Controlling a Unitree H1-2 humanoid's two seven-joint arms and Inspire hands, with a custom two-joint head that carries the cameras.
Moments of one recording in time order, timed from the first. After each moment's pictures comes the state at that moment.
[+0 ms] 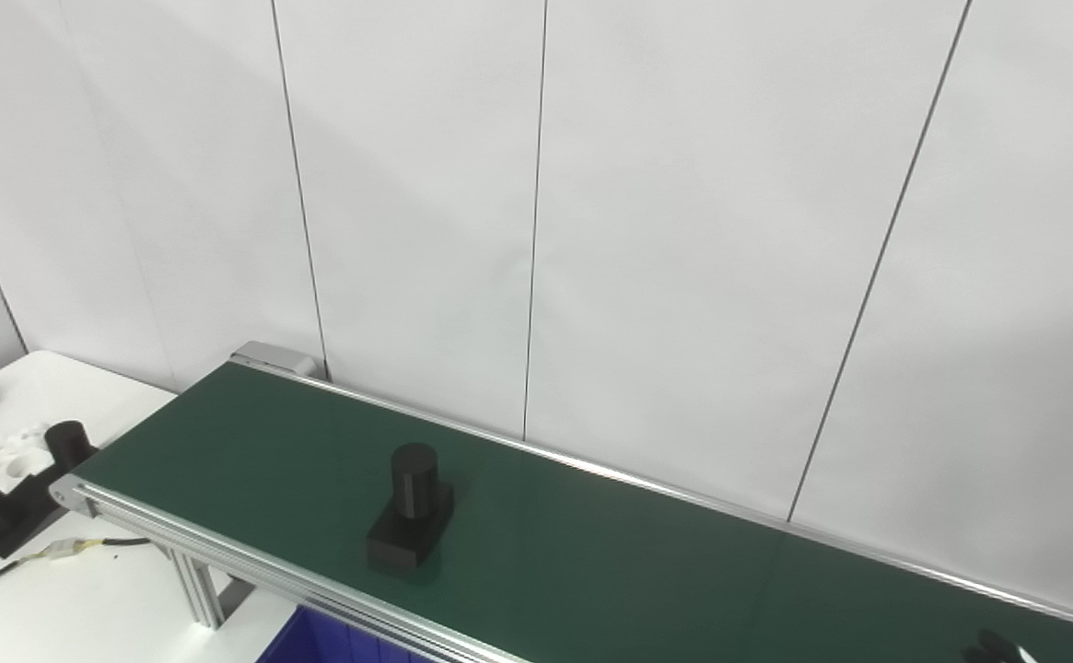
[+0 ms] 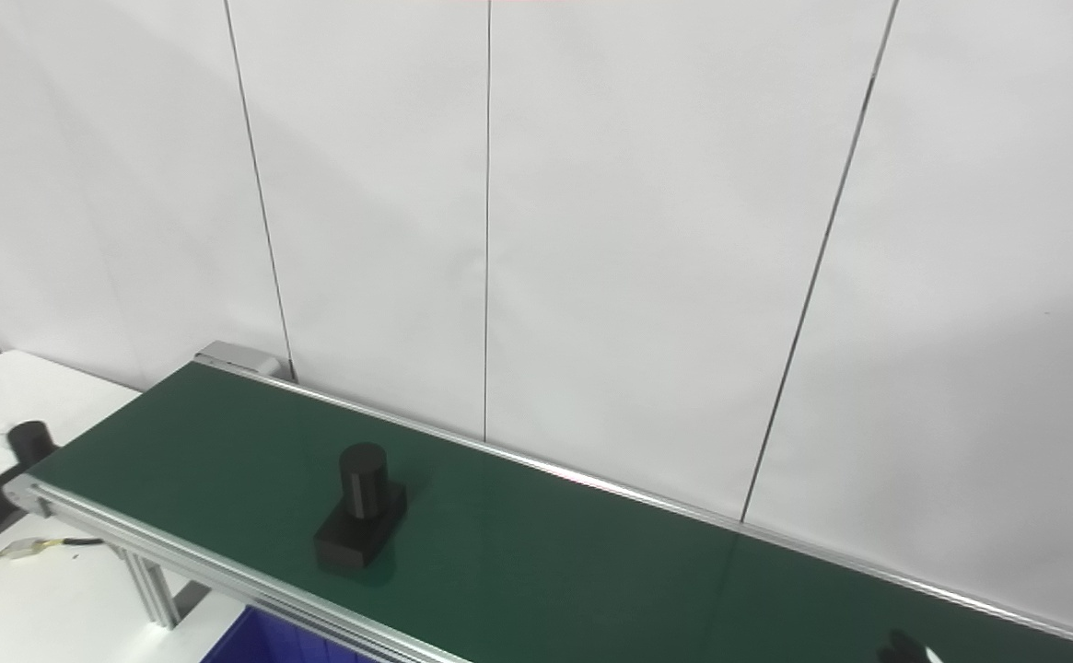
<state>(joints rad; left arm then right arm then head) 0.10 -0.03 -0.21 0.43 0.06 -0.43 -0.15 -0.02 -0.26 0.05 -0.35 -0.13 0.01 0.16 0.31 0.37</state>
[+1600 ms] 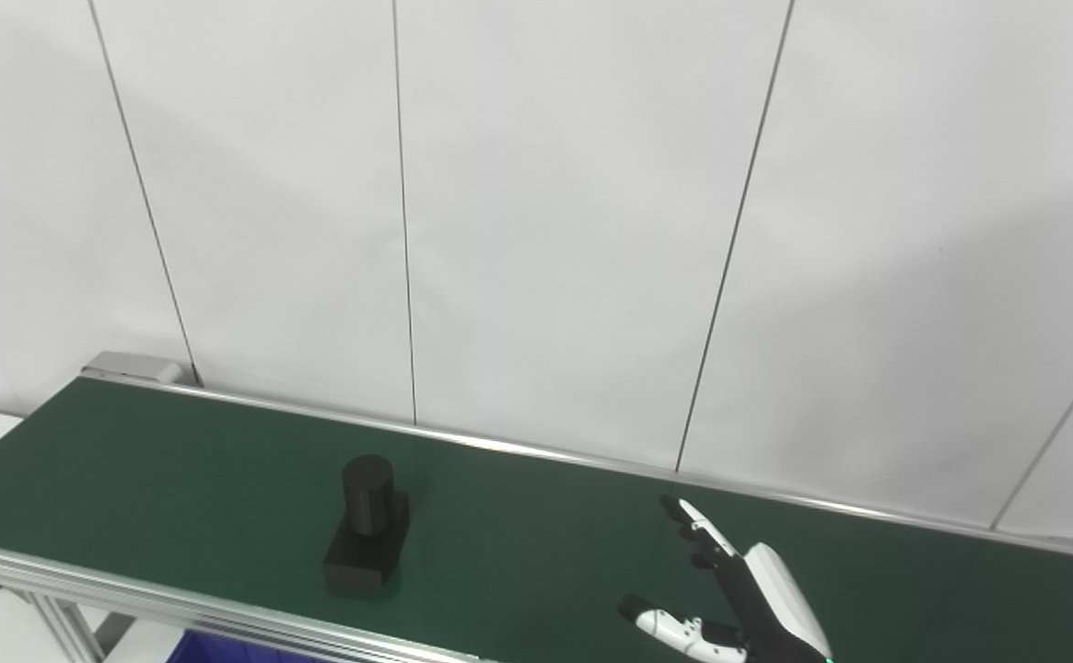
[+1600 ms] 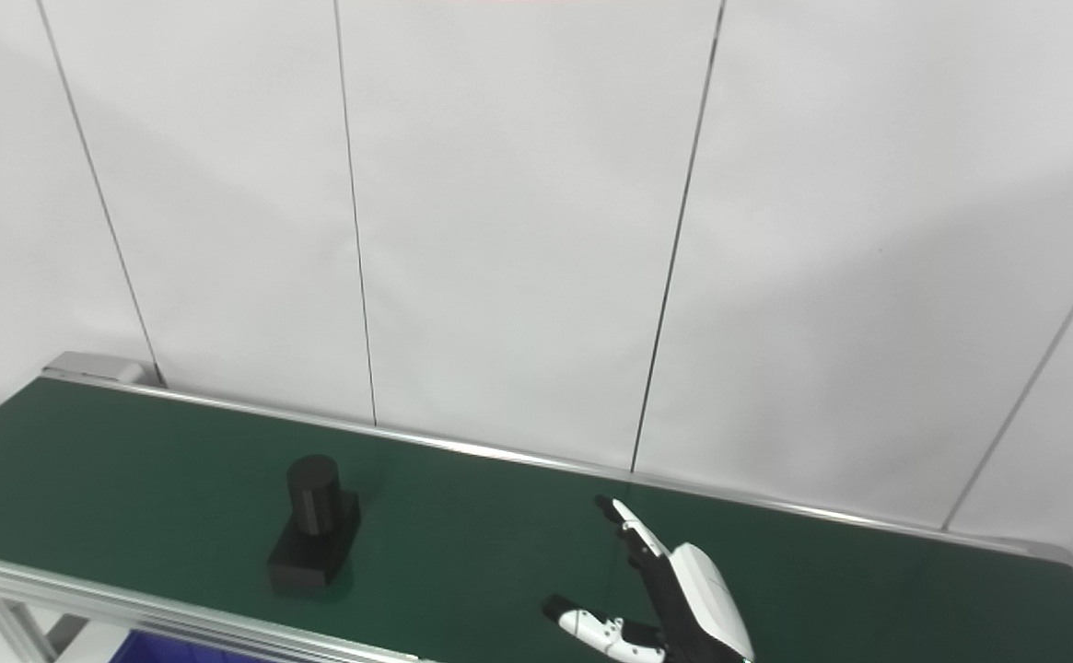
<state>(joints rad) 0.12 0.08 -0.15 0.32 -0.02 -0.36 -0.24 -0.31 -0.10 0.26 0.04 -0.53 0.07 0.13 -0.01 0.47</state>
